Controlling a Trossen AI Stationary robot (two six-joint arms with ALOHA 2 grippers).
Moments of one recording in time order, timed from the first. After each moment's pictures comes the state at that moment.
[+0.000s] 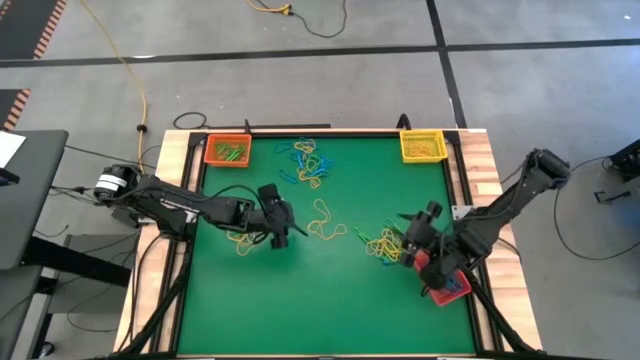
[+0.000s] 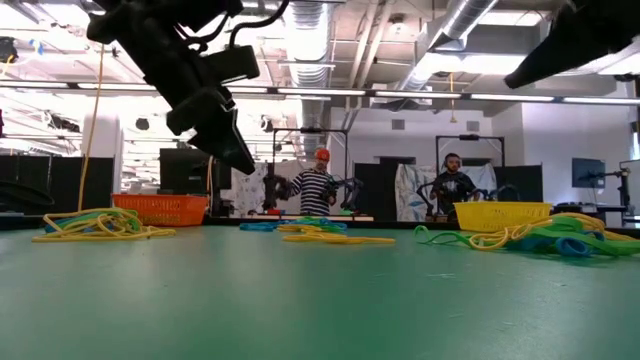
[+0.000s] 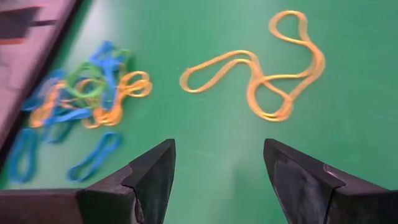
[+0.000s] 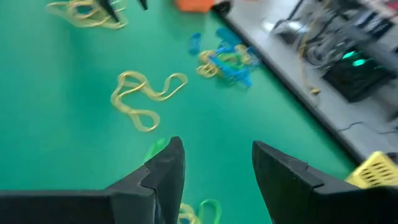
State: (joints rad) left arm -0.11 1.44 0.78 -0.25 -0.49 -0.10; right arm 0.69 1.20 0.82 -0.88 1.10 0.88
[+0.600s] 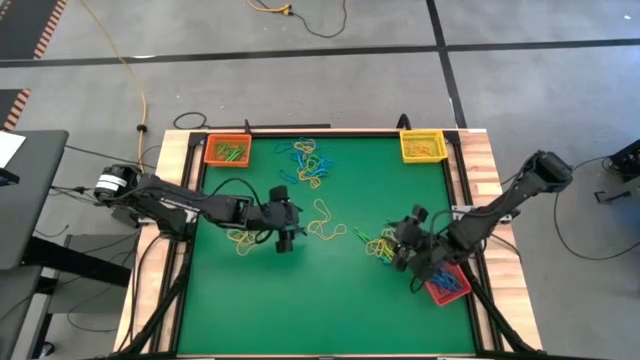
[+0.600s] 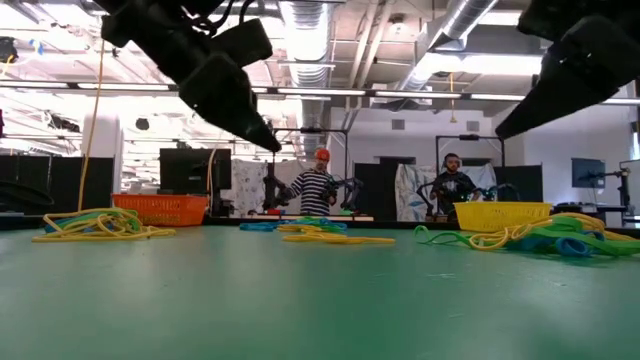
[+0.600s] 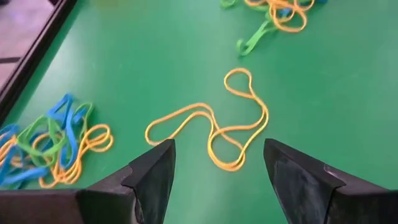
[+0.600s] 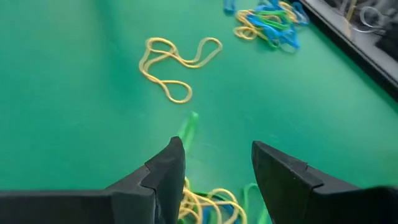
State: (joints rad) left arm -0.08 1.44 0.78 -0.06 -0.29 -0.01; right arm 0.58 1.20 0.66 -0.47 0.84 0.70
